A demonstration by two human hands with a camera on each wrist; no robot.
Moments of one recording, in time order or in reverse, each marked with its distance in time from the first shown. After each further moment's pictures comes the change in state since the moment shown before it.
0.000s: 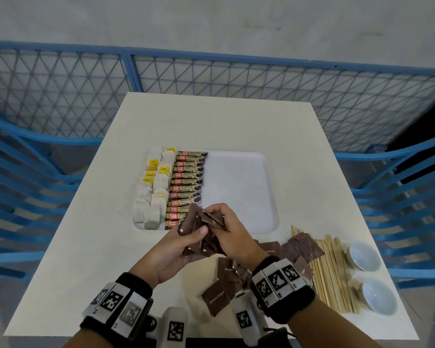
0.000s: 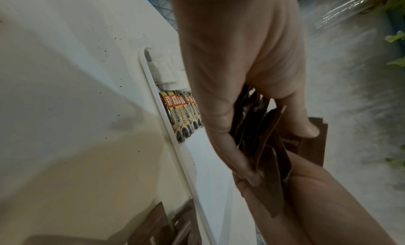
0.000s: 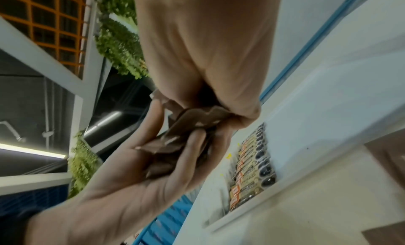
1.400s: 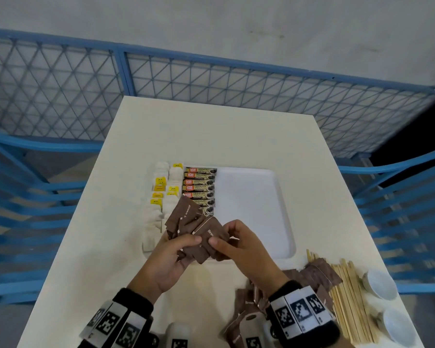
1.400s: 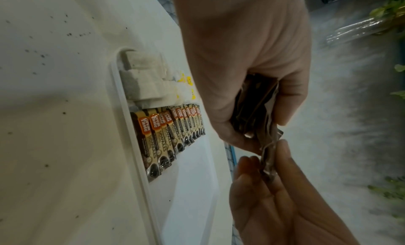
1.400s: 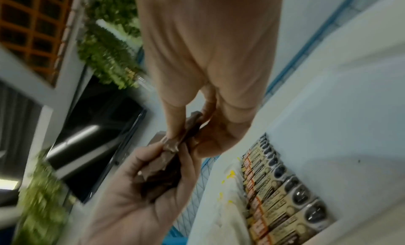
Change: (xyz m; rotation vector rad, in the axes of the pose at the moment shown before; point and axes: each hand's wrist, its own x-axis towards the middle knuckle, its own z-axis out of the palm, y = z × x) left_hand 0.030 0.047 -0.054 -0.281 0.051 0.075; right_hand 0.035 -0.040 0.021 0.133 0.107 0.235
